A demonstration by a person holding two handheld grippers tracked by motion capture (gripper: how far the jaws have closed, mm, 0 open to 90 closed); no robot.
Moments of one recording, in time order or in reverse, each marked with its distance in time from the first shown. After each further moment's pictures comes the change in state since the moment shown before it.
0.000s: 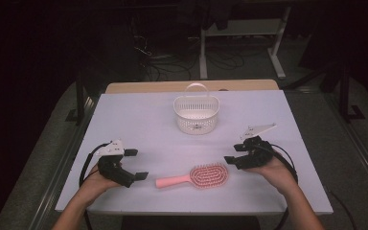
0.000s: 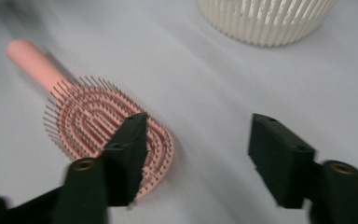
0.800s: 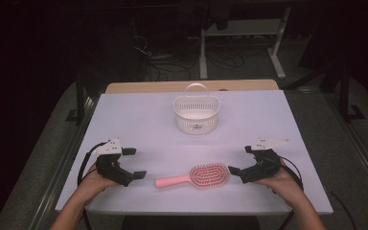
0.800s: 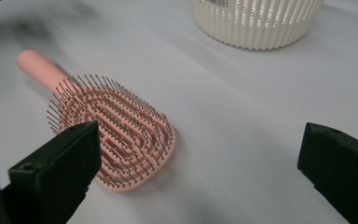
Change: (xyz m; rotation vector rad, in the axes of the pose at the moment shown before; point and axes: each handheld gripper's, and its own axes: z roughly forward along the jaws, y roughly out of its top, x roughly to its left) left arm 0.003 0.002 -0.005 -0.015 -0.006 -0.006; right arm 0.000 -0.039 -0.003 -0.154 0.005 0.022
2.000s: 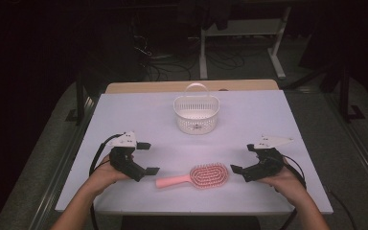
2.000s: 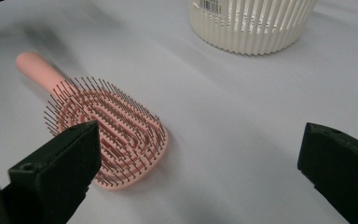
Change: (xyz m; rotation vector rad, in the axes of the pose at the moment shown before) left arm -0.011 0.041 0.027 0.023 -0.094 0.073; right arm -0.005 0.002 -0.006 -0.011 -0.008 -0.016
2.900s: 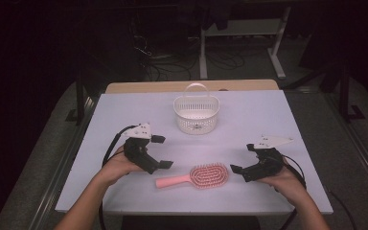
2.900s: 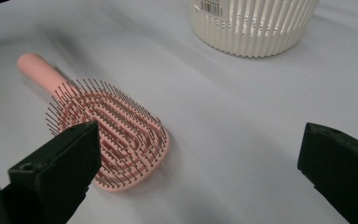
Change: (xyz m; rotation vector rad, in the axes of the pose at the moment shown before) left arm -0.001 0.035 0.028 -0.010 -0.072 0.034; right arm 0.001 0.001 0.000 -0.006 0.002 -0.003
